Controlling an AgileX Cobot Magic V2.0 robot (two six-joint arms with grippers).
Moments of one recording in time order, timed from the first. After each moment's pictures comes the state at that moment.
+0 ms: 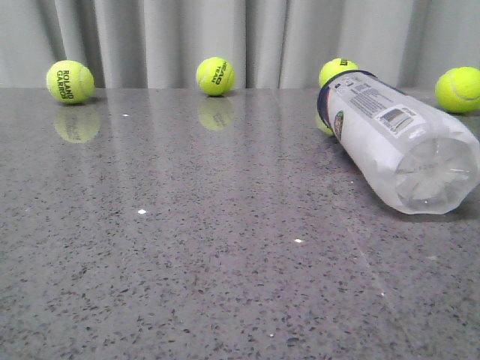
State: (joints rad) left arm 0.02 0.00 0.00 -0.09 0.01 0.13; right arm 0.05 -0.01 0.03 -0.11 0.02 0.24
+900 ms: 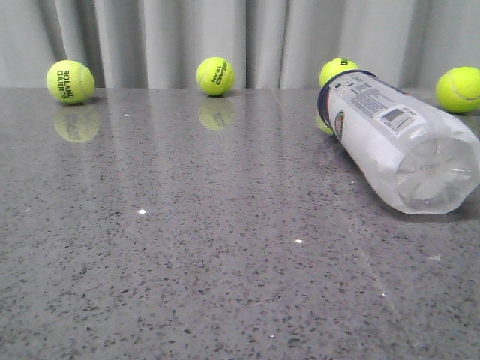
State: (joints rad) left arm 0.02 0.00 0.00 -0.09 0.01 0.13; right arm 0.05 -0.01 0.01 -0.11 0.03 0.24
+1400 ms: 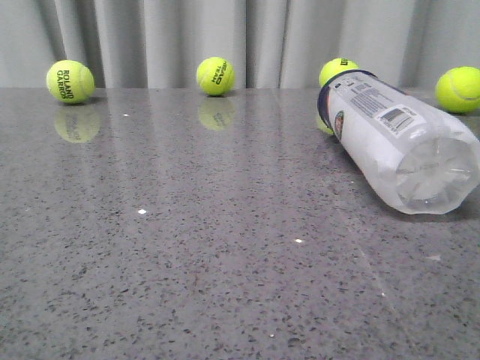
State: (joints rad) left arm 0.02 0.00 0.00 -0.09 0.01 0.13; right arm 0.05 0.29 -0.45 -0.11 0.55 0.24
